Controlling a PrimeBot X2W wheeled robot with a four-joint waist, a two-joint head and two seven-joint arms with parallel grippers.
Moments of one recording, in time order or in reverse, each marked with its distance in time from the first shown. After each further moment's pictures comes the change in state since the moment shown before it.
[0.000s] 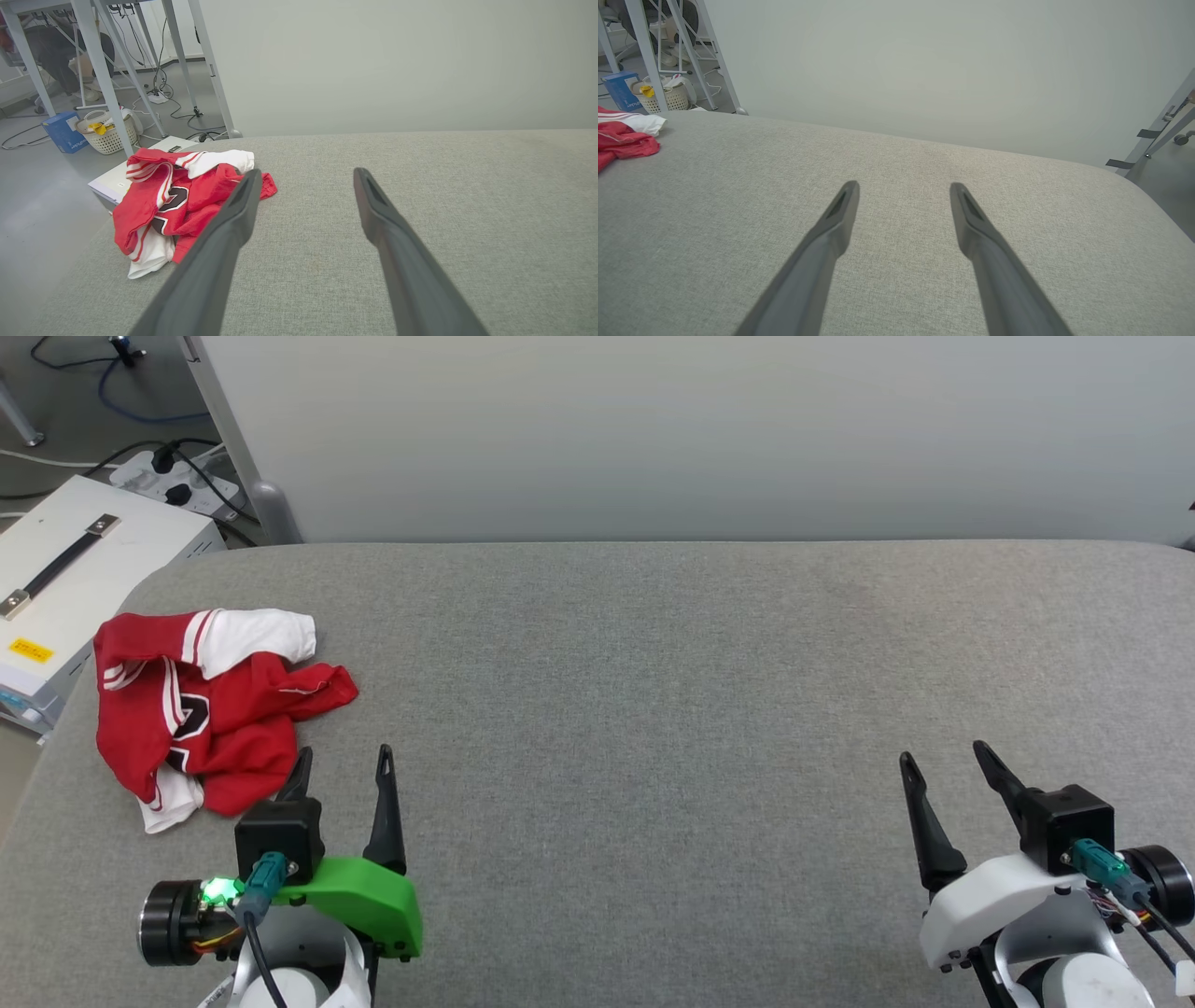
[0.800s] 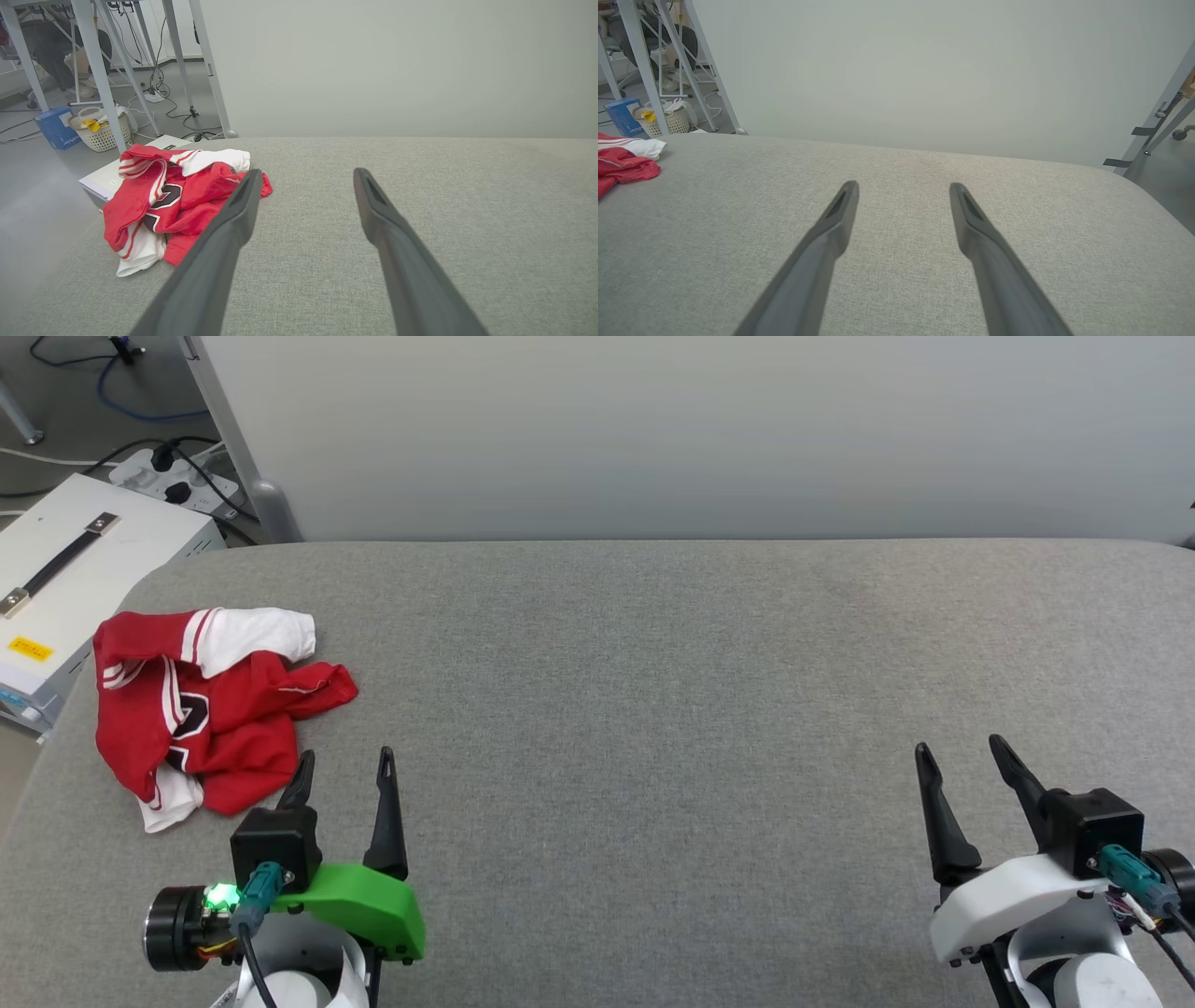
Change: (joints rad) left arm 0.000 0.000 -0.003 0.030 -0.035 0.000 -0.051; right arm 0.000 0.000 -0.022 0.007 0.046 0.000 -0.049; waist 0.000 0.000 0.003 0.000
